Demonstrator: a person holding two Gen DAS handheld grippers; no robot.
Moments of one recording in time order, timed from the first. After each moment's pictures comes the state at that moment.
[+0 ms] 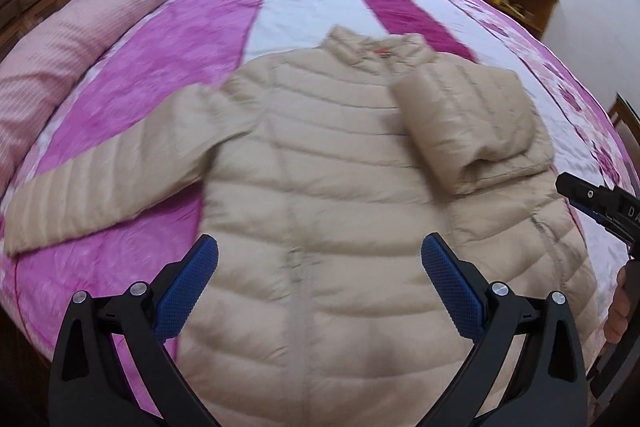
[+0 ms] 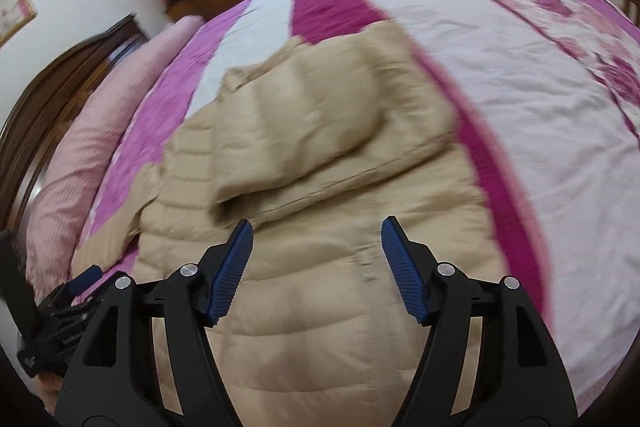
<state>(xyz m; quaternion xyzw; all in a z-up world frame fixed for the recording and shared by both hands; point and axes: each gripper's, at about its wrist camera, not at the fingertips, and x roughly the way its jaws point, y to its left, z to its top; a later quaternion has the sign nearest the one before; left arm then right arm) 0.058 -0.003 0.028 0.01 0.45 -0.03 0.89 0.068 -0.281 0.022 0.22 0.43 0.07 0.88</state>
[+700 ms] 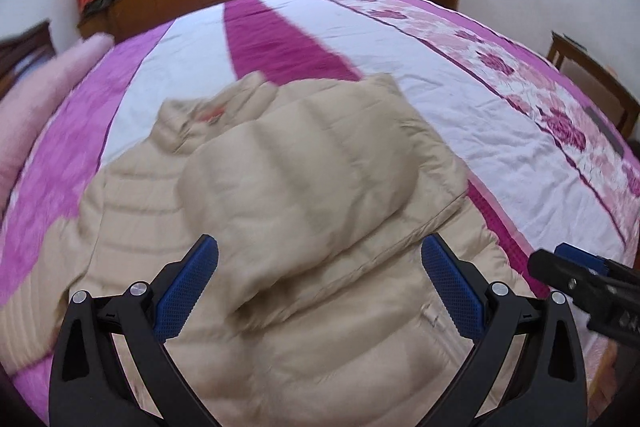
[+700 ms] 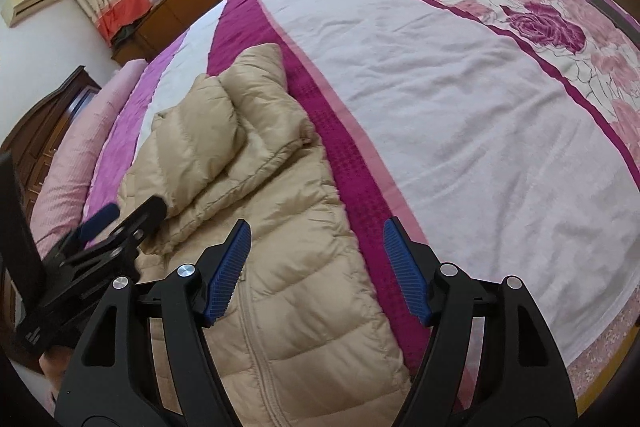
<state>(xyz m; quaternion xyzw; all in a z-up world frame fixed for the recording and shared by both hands) 0.118 -0.175 0.022 0.12 0.39 -0.16 0.90 0.041 -0.368 0.002 0.28 0.42 -0.02 0.86</state>
